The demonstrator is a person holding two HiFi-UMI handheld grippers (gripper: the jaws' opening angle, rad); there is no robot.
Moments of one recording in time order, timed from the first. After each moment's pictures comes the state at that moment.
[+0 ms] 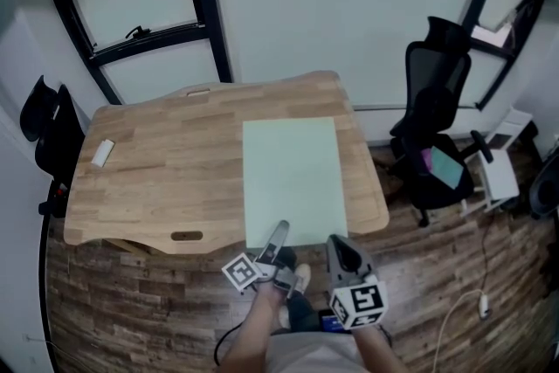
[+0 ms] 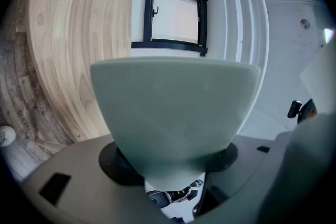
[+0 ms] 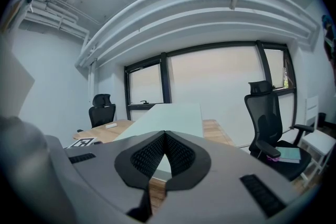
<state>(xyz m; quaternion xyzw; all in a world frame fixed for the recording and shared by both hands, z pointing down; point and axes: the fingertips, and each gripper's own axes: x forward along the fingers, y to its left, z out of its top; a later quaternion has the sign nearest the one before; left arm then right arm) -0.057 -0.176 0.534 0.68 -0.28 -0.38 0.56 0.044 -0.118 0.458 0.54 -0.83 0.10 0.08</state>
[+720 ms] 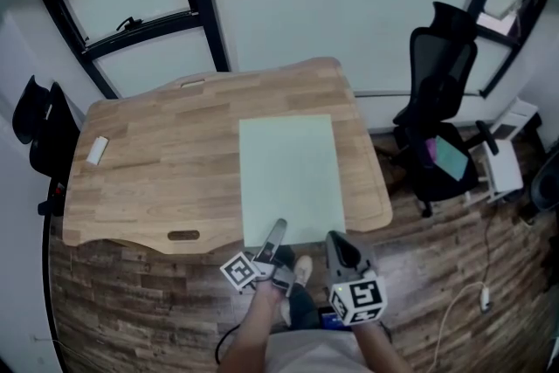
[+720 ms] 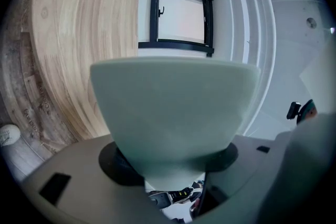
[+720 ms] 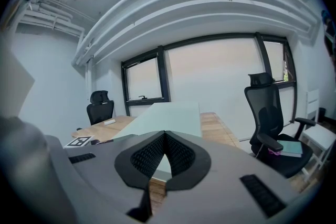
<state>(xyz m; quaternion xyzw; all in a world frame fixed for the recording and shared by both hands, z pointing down) -0.058 -0.189 0.560 0.67 -0.29 -0.37 0.57 0.049 -0.140 0.489 0.54 -0.83 0.12 0.09</state>
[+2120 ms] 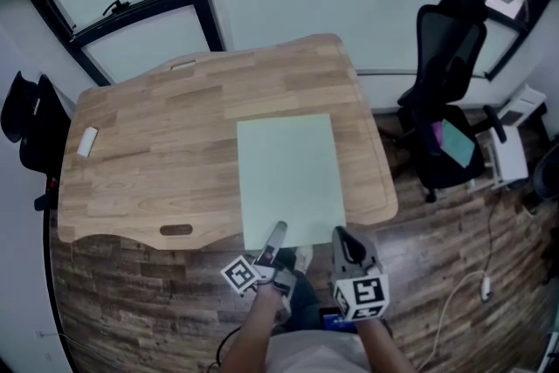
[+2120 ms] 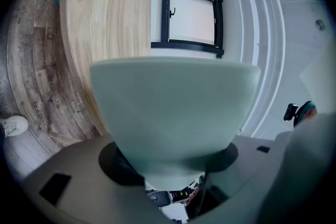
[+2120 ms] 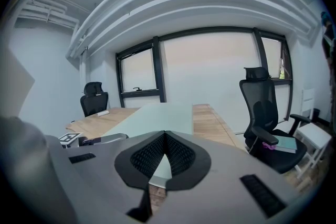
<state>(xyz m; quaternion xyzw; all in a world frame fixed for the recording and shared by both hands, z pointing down) -0.049 -0.181 0.607 0.64 -0.31 -0.37 0.60 0.069 -0.153 0.534 0.55 -0.81 0.15 0.13</state>
